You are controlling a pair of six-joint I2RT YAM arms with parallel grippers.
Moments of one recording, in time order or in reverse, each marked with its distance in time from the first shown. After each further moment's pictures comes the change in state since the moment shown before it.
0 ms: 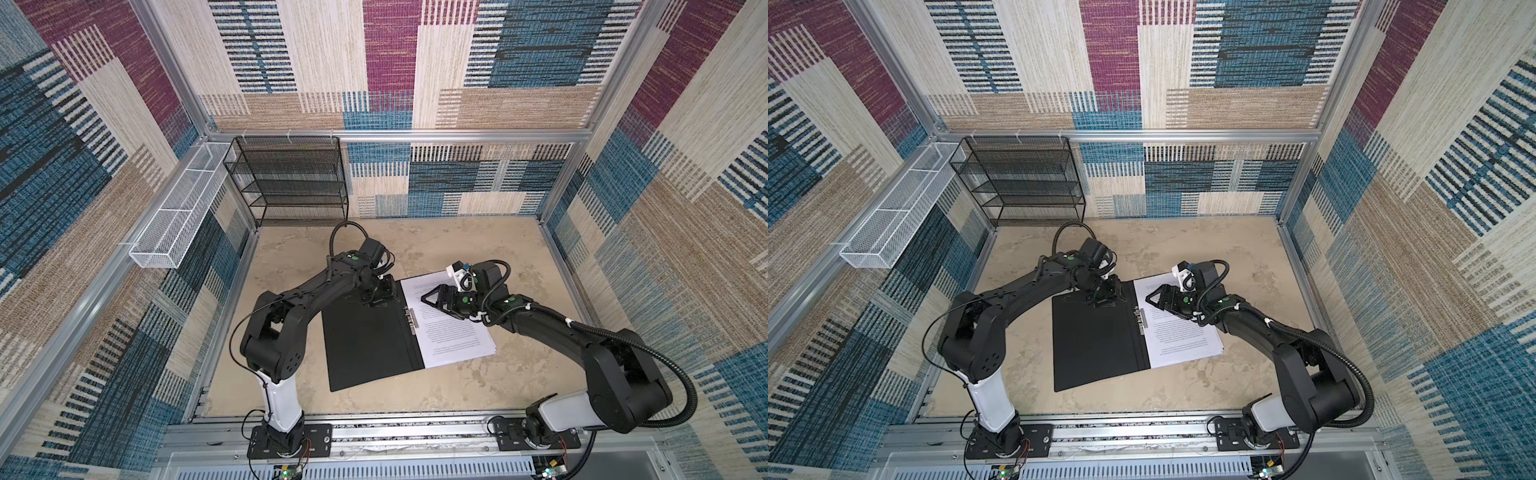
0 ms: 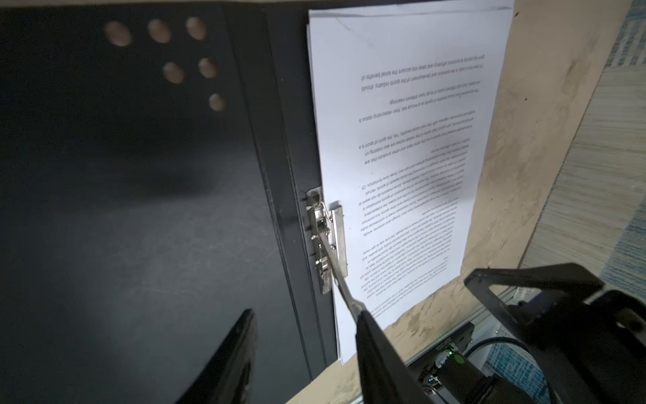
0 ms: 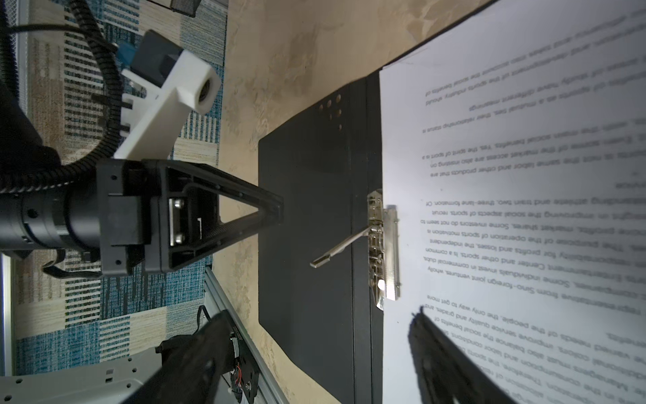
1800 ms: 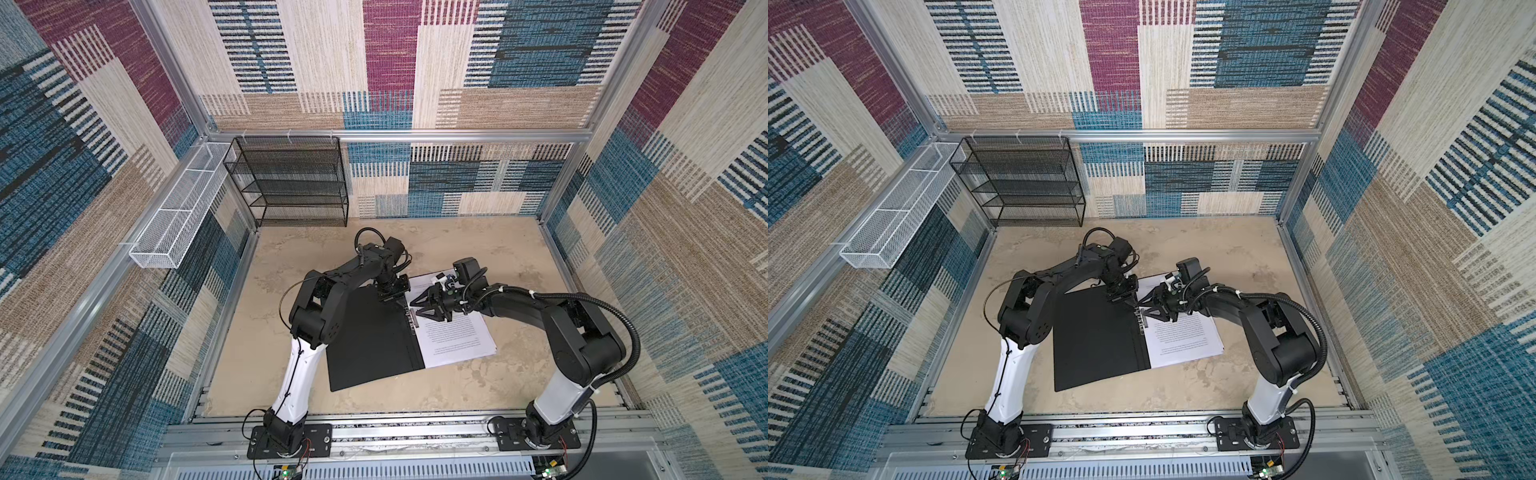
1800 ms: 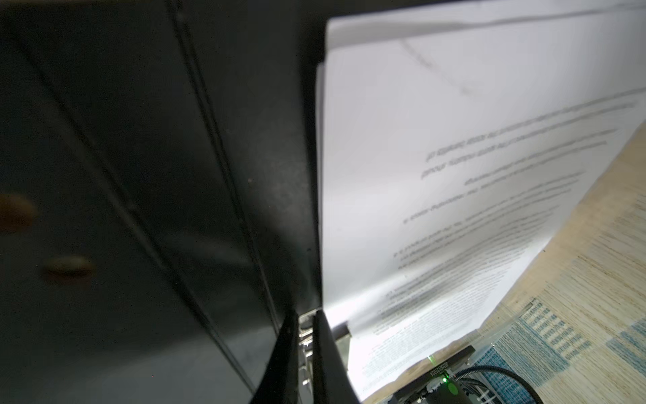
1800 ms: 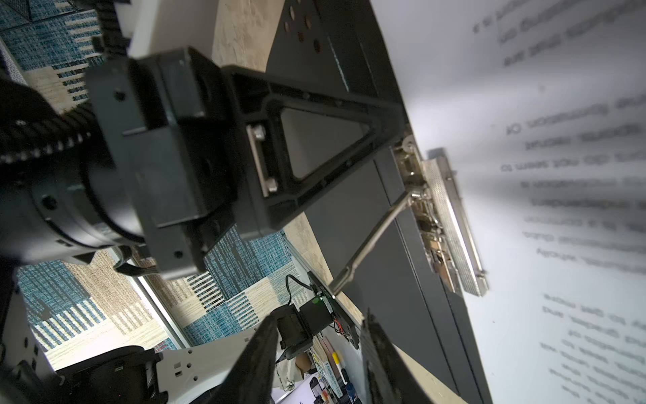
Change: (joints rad) left arm -0.024 0.380 0.349 -0.168 0.043 -0.037; right arm 0.018 0.275 0.148 0.018 -0.277 0.361
